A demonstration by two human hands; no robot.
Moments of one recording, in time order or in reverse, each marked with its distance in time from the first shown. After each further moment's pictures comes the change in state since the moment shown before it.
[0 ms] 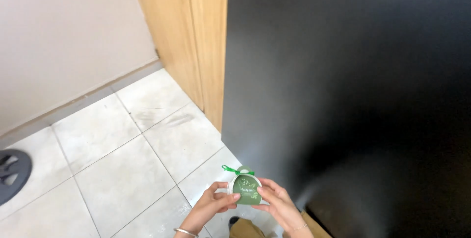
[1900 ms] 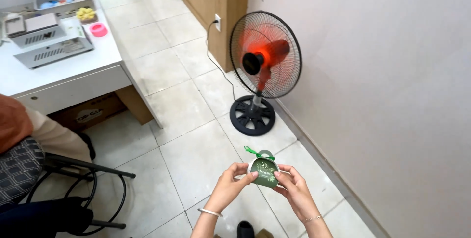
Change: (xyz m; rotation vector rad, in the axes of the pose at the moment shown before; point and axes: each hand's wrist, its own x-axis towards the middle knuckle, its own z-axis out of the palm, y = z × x) left_hand -0.082 0.047 -0.618 -0.763 1.625 0.339; right_hand 0.531 0.058 0.787 -0.854 -1.235 0.402
